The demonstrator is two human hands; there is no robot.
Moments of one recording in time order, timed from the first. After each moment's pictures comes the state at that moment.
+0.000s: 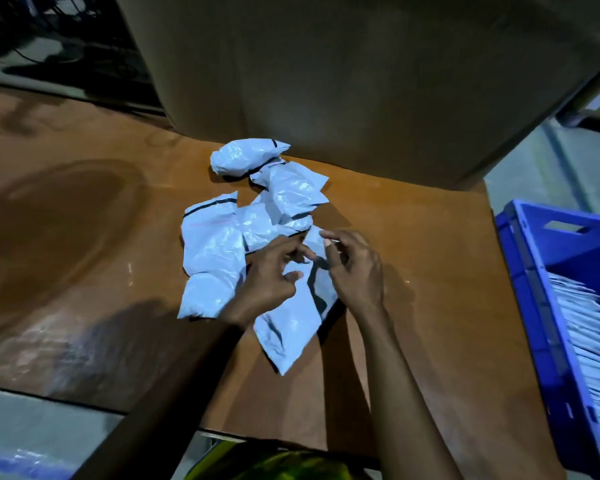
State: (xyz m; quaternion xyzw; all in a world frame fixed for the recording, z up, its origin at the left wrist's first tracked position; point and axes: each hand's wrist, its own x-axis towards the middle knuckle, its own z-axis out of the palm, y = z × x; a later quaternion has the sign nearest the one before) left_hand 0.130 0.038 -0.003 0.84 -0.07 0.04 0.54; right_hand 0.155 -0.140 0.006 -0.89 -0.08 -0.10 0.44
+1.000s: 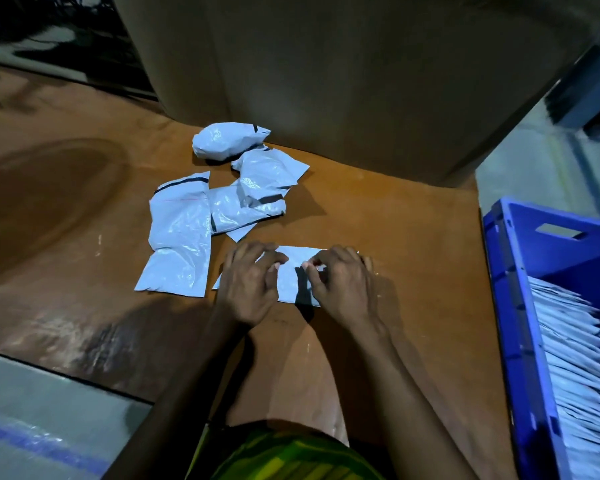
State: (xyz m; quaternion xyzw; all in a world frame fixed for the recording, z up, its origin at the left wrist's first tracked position) left_hand 0.104 -0.014 -0.058 0.94 -0.07 0.23 0.25; right_hand 0.140 -0.212 -0.027 -0.95 -0.17 -0.12 0.24
